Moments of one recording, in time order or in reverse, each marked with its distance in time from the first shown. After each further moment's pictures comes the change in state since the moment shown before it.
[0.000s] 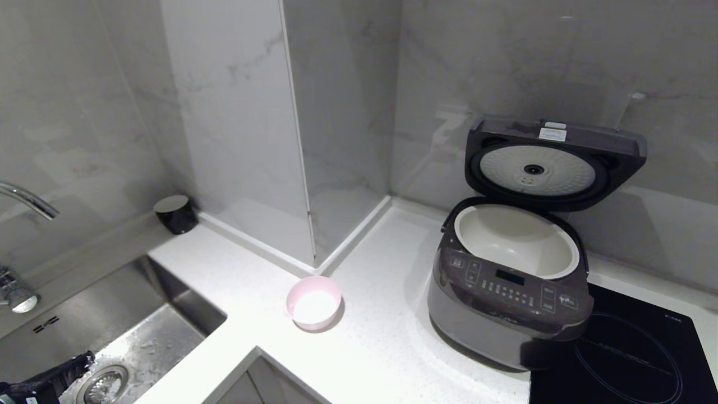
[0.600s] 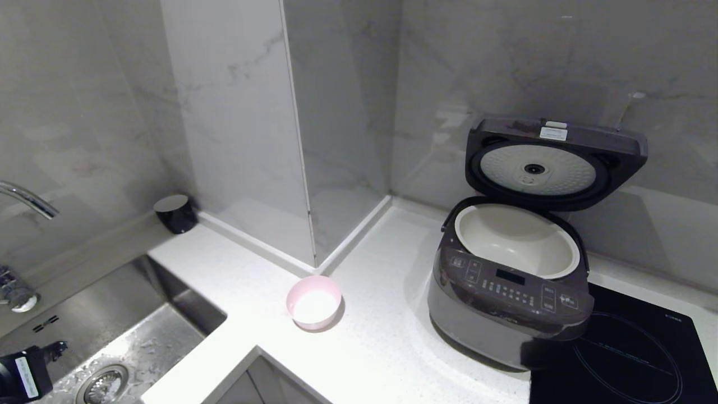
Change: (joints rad) left arm 0.207 0.223 -0.108 -0.004 0.052 0.026; right arm 0.000 0.000 0.000 0.000 0.000 0.000
